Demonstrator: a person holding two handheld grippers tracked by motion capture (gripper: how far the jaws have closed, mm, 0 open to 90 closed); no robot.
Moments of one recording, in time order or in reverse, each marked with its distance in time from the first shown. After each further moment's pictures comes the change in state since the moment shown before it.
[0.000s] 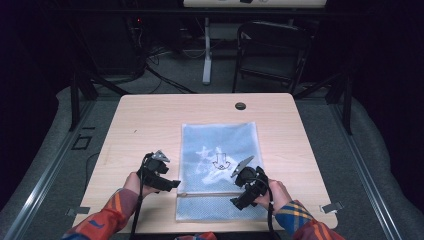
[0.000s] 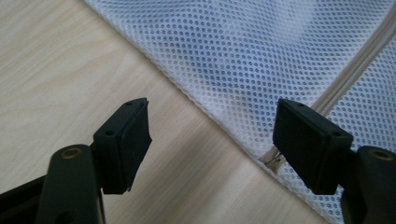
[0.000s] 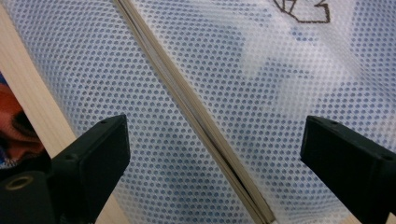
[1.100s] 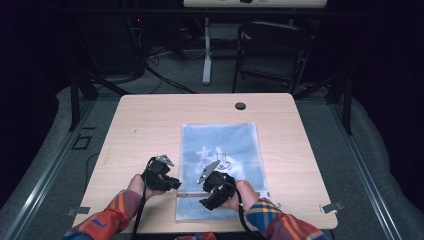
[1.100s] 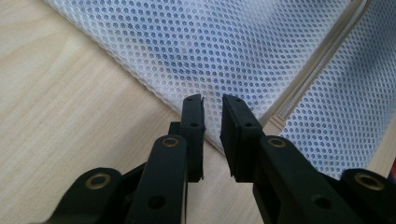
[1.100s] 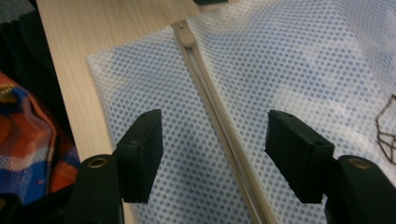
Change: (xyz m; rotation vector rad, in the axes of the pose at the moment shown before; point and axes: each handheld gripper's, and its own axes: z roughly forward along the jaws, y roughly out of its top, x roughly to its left) left arm -0.004 -0.002 0.015 0.054 -0.117 0.005; right arm 0.050 0.060 0.031 -0.120 0.119 -0.152
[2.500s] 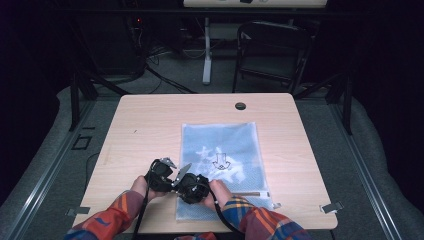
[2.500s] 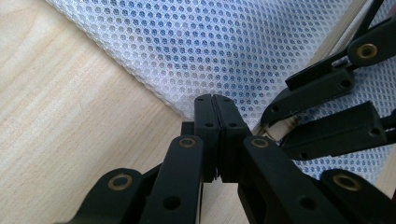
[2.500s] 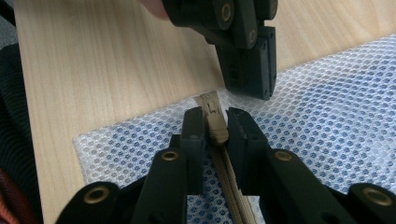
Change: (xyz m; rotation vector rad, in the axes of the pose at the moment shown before) left arm 0.002 -0.002 0.014 0.043 -0.021 -0.003; right arm 0.015 0.042 0.058 -0.002 0.014 -0.074
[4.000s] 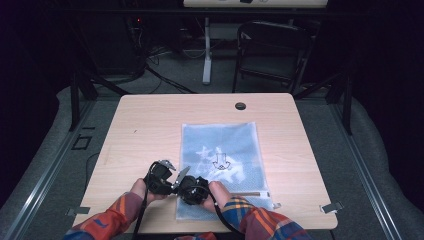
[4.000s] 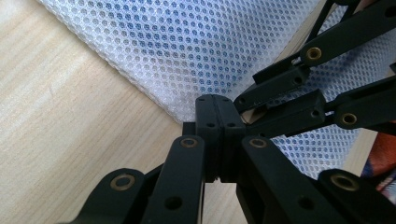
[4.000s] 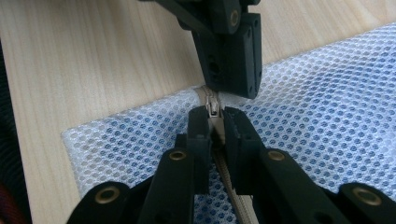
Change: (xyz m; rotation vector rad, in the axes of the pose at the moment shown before) left arm -0.006 -0.005 -0.003 0.006 -0.056 -0.033; right arm 0.005 -0.003 0.006 0.028 -0.027 -0.001
